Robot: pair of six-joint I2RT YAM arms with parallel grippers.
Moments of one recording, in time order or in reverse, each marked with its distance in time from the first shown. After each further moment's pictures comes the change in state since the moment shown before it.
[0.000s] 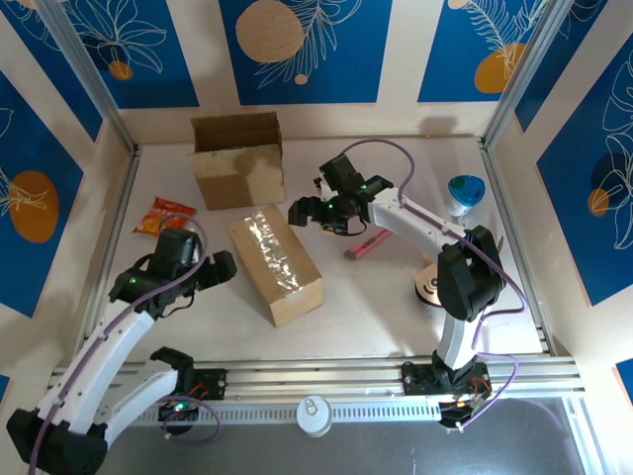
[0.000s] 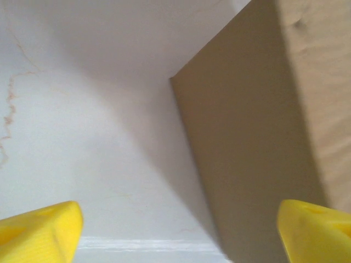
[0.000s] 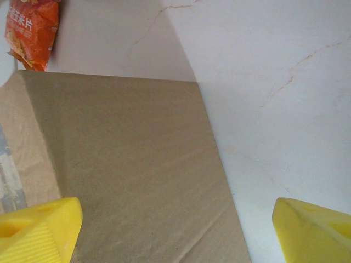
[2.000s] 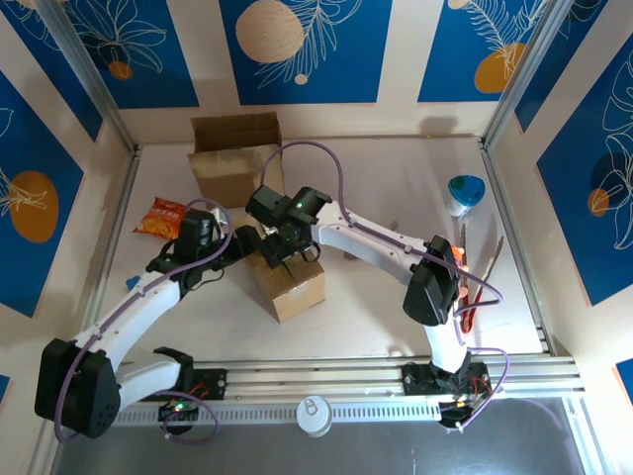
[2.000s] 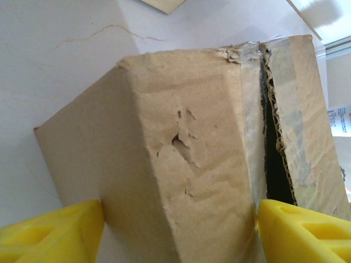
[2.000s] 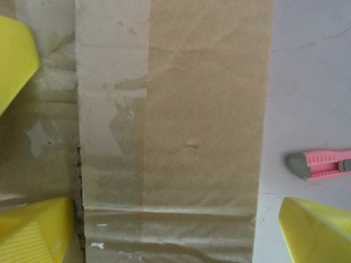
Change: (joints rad) left arm 0.033 0.293 -0.141 0.648 0.258 -0.141; right arm 0.382 0.182 0.449 -0.562 0.598 -0.239
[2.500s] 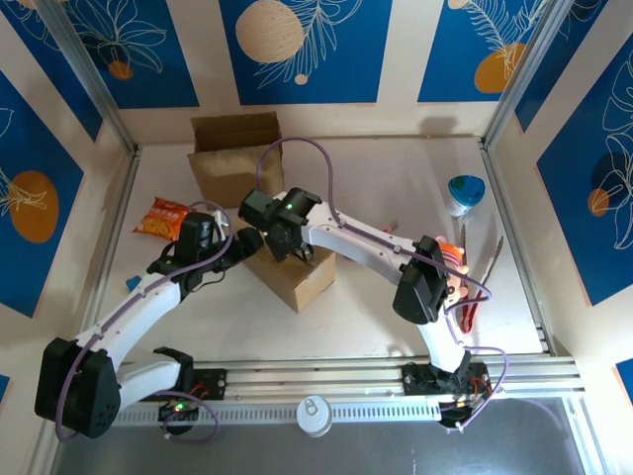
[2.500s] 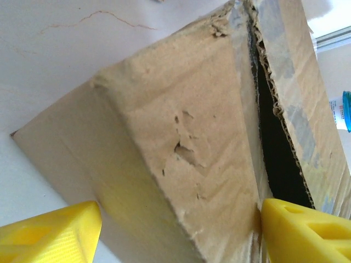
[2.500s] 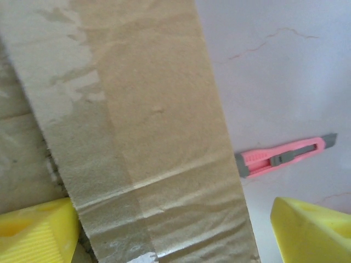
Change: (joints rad) left arm 0.002 0.000 -0.027 0.032 0.046 -0.008; right arm 0.020 0.071 0.088 -0.098 0.247 0.045
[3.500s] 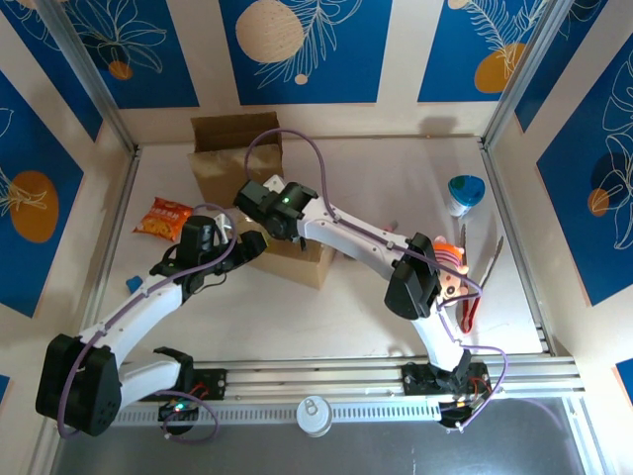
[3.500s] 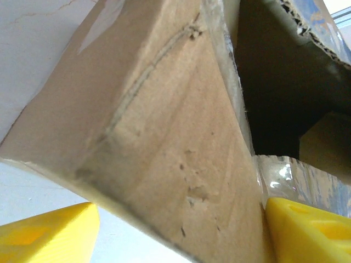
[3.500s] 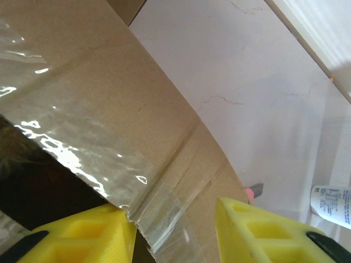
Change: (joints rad) left arm 0.000 0.011 -0.040 0.060 0.047 0.031; right arm -0.032 0.058 0.082 0.096 0.210 -0.195
